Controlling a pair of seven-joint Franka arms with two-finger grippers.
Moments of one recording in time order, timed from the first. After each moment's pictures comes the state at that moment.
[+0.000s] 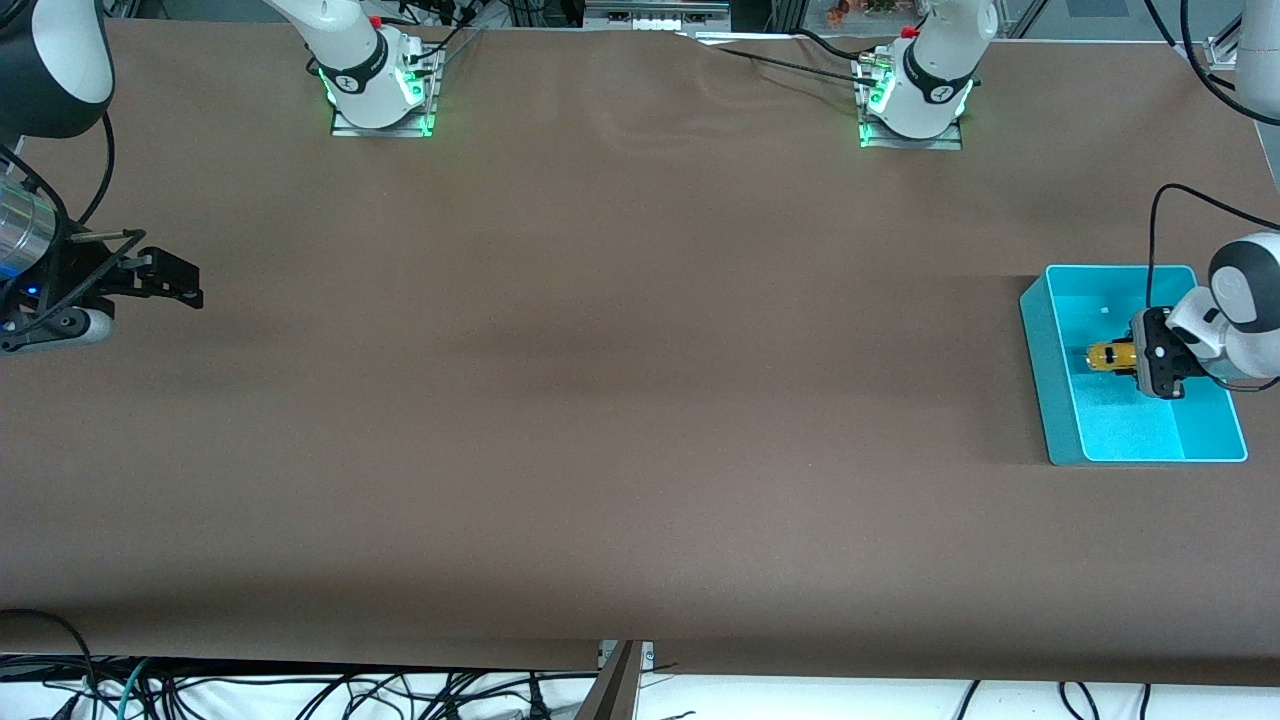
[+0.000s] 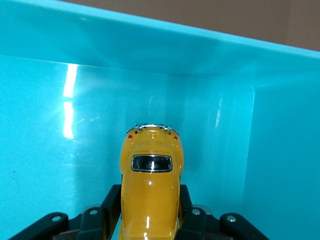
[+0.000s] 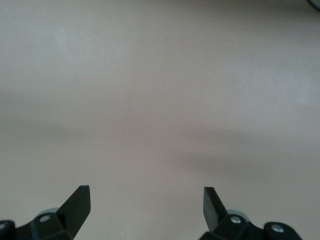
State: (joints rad) left arm 0.38 0.55 0.05 -1.81 0.06 2.13 1.85; right arm 0.12 0.19 -0.10 -1.47 -0.02 1.61 -0.16
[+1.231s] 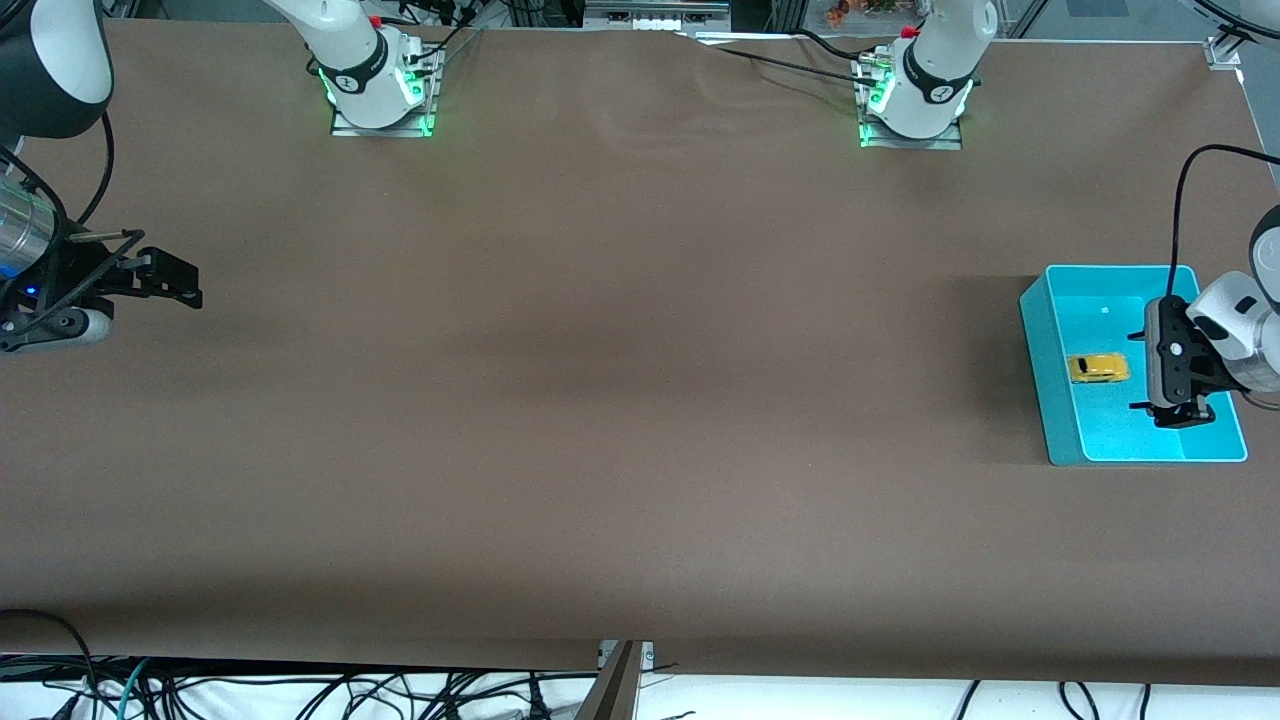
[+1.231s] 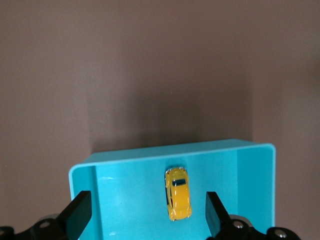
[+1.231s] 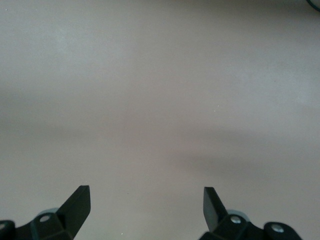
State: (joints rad) left arm 0.24 0.41 -0.06 -1.54 0.06 1.77 1.76; right arm 0.12 0.19 -0.11 -1.47 -0.02 1.61 -0.16
